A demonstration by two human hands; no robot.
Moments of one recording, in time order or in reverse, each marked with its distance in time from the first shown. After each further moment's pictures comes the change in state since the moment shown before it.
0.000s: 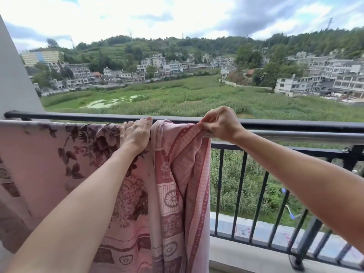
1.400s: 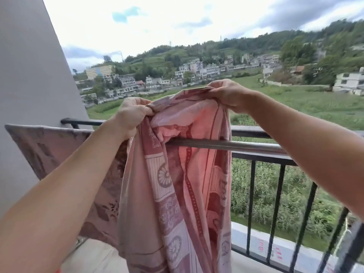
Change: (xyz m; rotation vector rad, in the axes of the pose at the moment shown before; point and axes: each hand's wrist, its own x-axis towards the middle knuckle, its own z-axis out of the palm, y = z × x) left_hand -0.006 0.145 -0.078 -0.842 -0.030 -0.224; right_hand 0.098 0.040 -0.112 0.633 -0.318 0.157
